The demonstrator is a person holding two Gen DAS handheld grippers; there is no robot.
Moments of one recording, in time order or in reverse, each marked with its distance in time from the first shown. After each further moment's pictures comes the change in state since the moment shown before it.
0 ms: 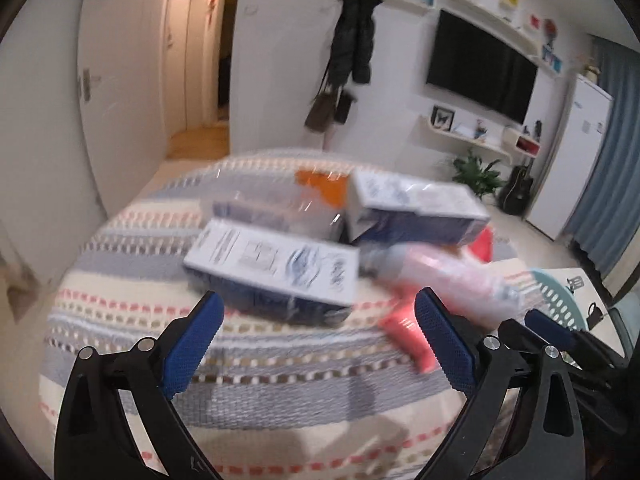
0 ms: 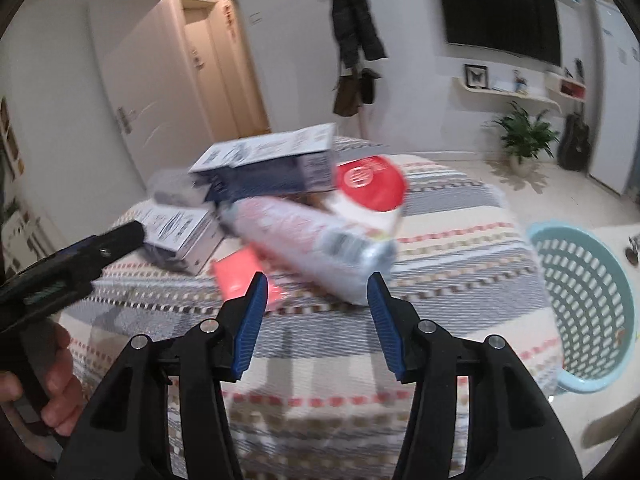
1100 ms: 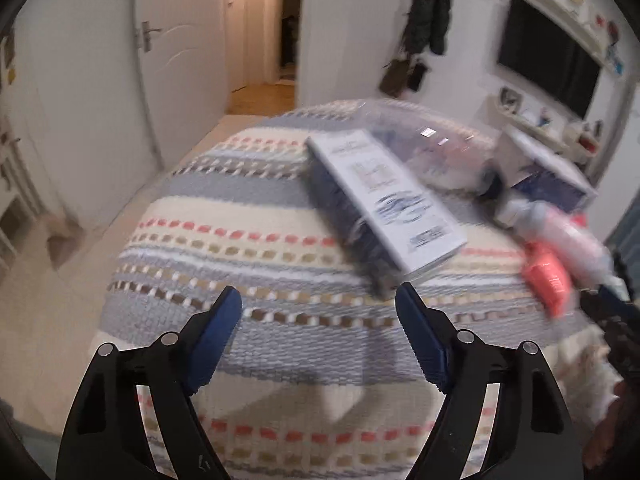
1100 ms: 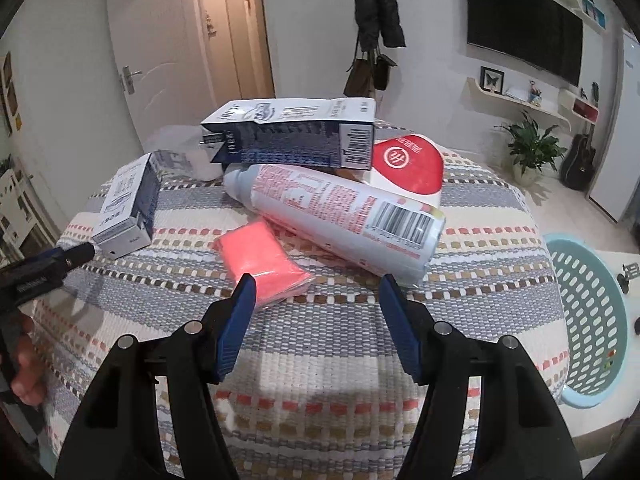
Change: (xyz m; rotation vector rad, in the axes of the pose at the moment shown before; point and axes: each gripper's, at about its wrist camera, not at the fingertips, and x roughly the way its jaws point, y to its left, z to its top) left arm -0.015 0.102 -0.027 -0.108 0.094 0.143; right arm 0.023 0.025 -0.002 -0.096 0.079 -0.028
